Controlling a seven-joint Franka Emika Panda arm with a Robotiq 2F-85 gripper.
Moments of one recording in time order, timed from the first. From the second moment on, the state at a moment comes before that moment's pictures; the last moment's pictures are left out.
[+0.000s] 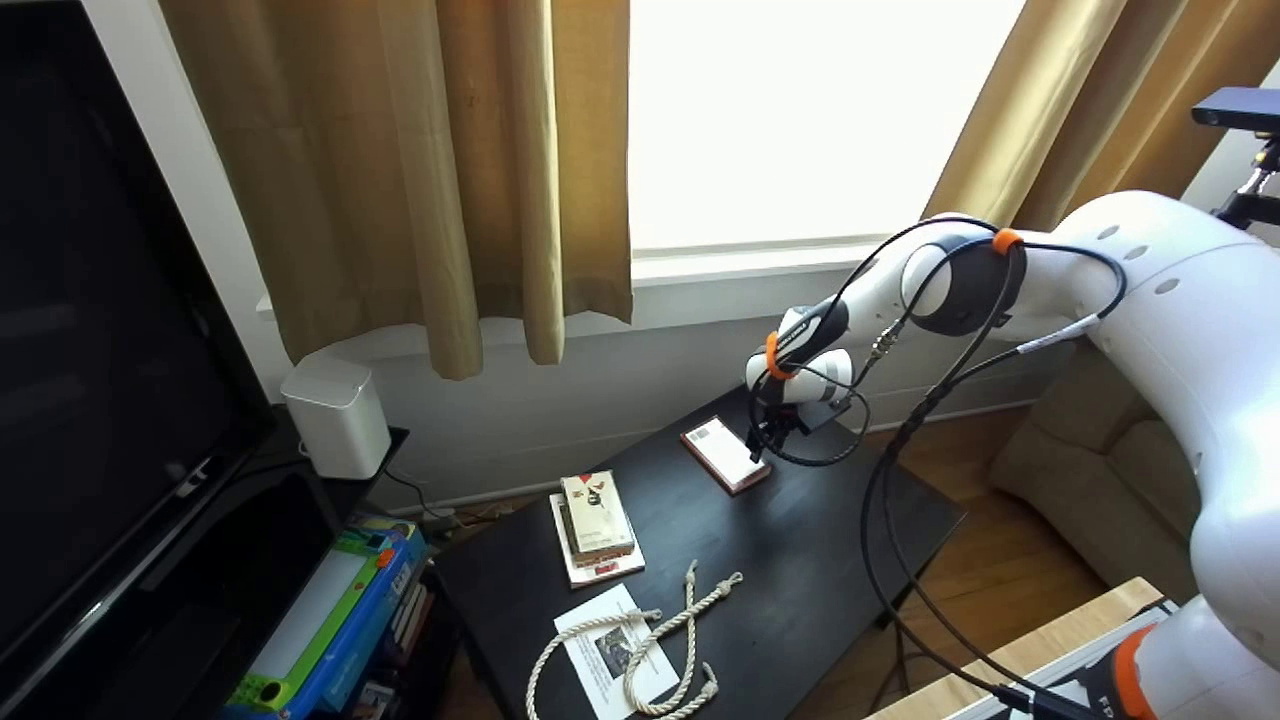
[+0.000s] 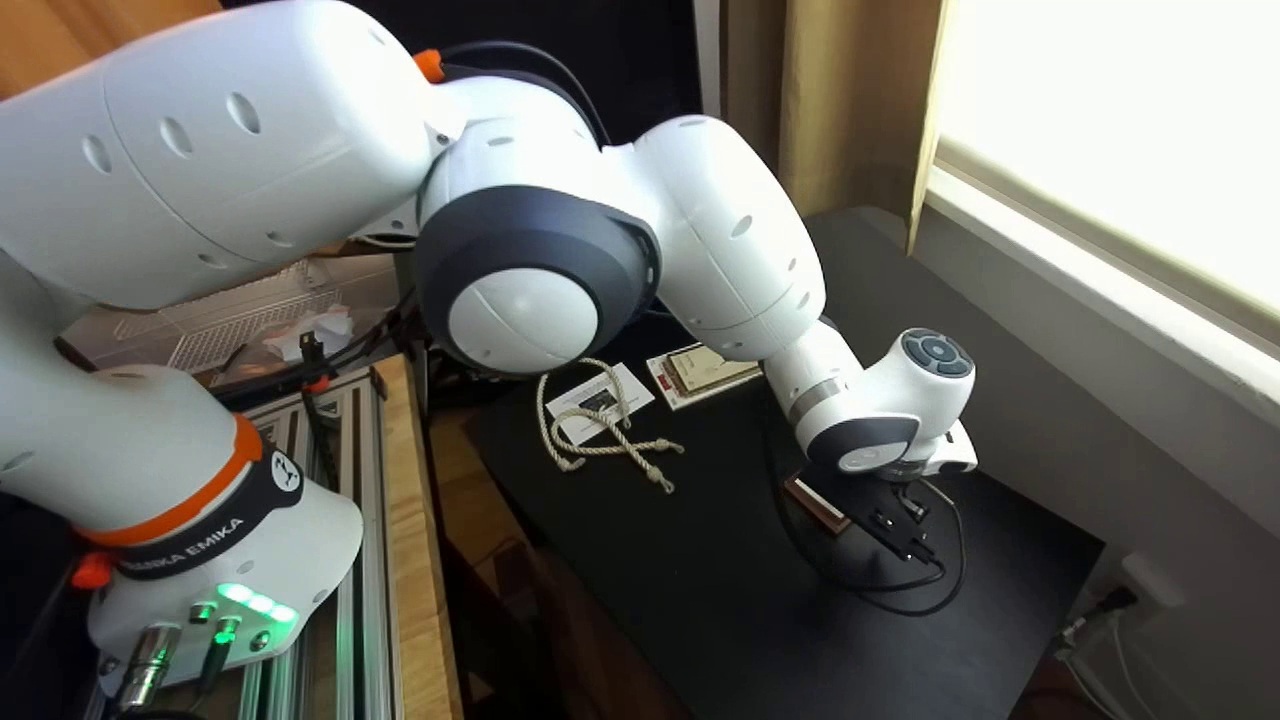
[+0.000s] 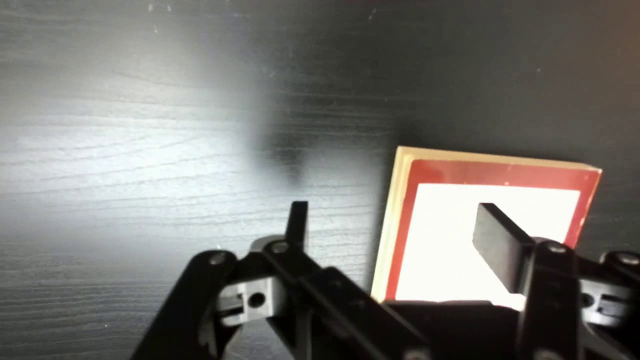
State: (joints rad) arm -0.26 1.39 0.09 -1.29 -0.07 2.63 -0.53
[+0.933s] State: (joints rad) arm -0.39 1.49 0.27 -1.24 0.01 2.72 -0.54
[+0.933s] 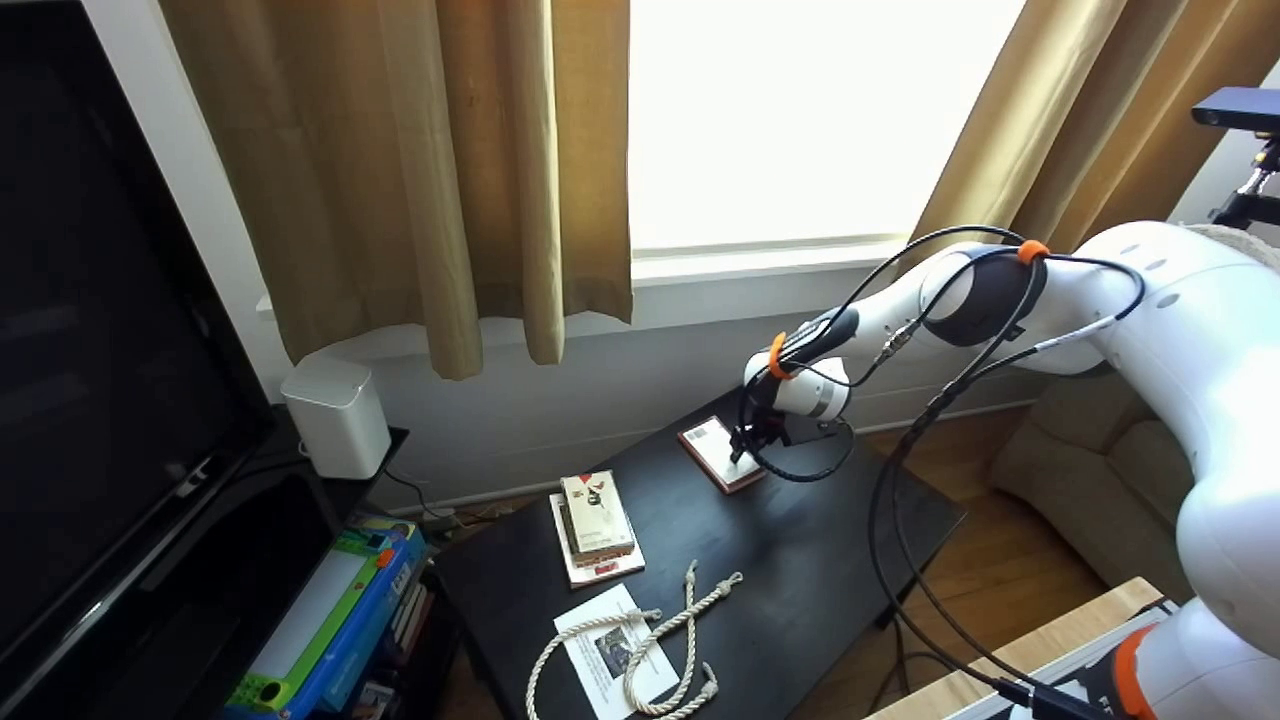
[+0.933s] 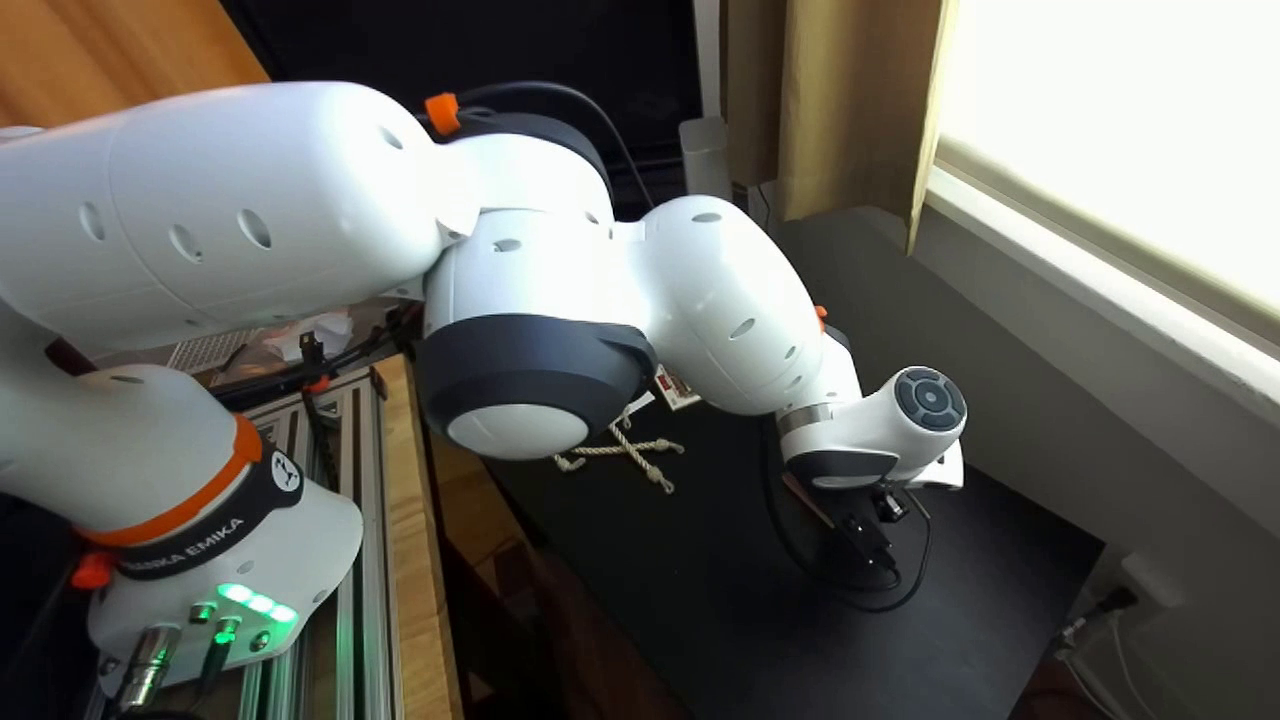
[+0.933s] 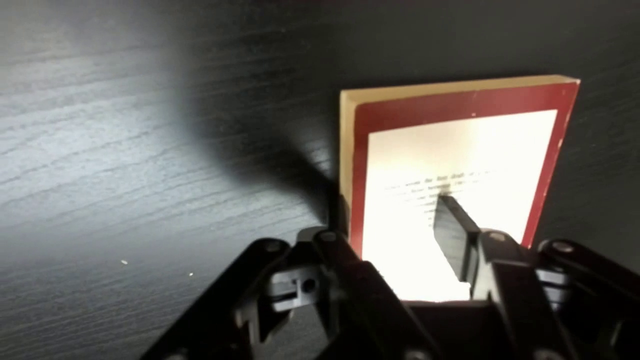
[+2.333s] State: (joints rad) arm -0.46 1.43 0.37 -1.27 0.02 2.71 -0.58
